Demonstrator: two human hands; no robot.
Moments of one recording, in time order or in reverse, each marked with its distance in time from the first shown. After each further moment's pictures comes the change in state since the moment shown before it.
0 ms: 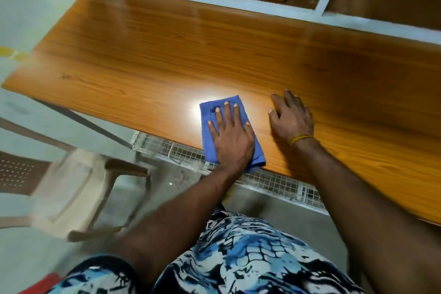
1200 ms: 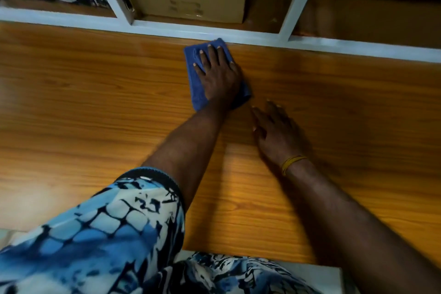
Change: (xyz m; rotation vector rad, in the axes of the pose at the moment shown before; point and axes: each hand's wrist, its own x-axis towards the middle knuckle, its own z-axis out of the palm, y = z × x) left_hand 0.323 0.129 0.023 -0.054 -0.021 0.180; right_hand 0.120 0.025 -0.022 0.071 -0.084 0.061
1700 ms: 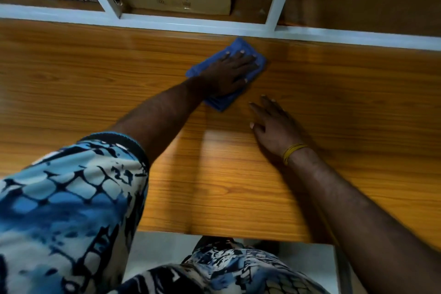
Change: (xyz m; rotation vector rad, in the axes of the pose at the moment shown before) left_hand 0.009 -0.011 -0.010 0.195 -0.342 1.015; right_hand -0.020 0.021 -0.011 0.033 -0.060 -0.037
